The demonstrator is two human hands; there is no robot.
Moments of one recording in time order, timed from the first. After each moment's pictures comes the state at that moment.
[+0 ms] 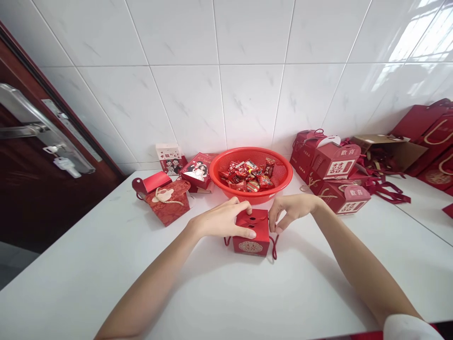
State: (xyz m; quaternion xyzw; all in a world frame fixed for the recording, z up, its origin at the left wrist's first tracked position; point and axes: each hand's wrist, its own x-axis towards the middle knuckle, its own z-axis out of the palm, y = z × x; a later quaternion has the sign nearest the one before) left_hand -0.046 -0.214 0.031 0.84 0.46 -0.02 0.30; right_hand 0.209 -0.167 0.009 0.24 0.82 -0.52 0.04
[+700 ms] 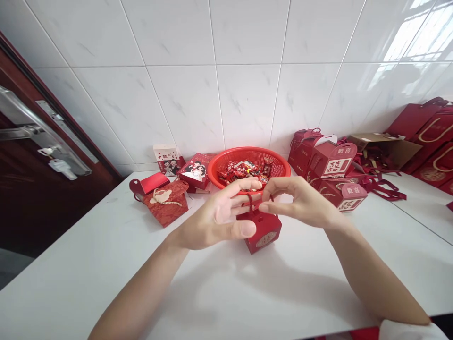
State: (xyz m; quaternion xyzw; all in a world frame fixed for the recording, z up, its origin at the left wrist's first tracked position) left_hand -0.052 -0.252 0.063 0.73 0.24 0.32 0.55; right_hand 0.179 -0.244 0.067 0.37 0.78 -0.36 -0.35
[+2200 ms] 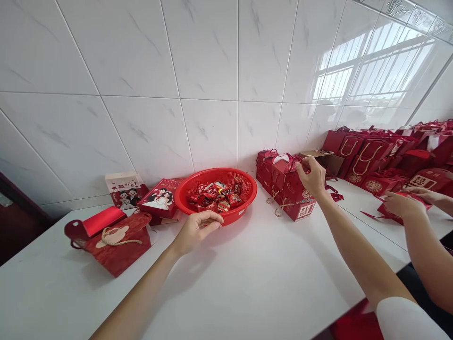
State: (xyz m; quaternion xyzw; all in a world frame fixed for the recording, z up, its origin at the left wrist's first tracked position) left_hand -0.038 -0.183 -0.003 0.77 0.35 0.35 0.41; right_hand 0.348 -0.168 0.043 0.64 0.57 0.18 -0.48
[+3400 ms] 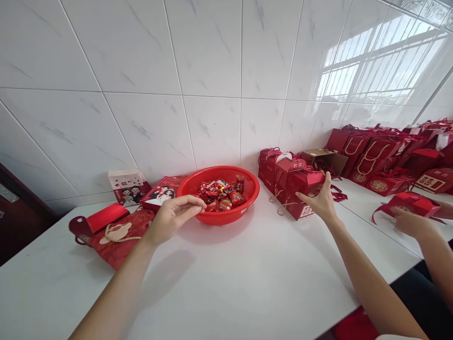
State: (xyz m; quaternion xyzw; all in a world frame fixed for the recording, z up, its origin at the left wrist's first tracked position) left_hand -0.074 -0.177 0.036 0.75 0.37 0.42 0.36; right_hand 0.371 -0.198 -0.037 0.69 0.52 0.06 -0.50
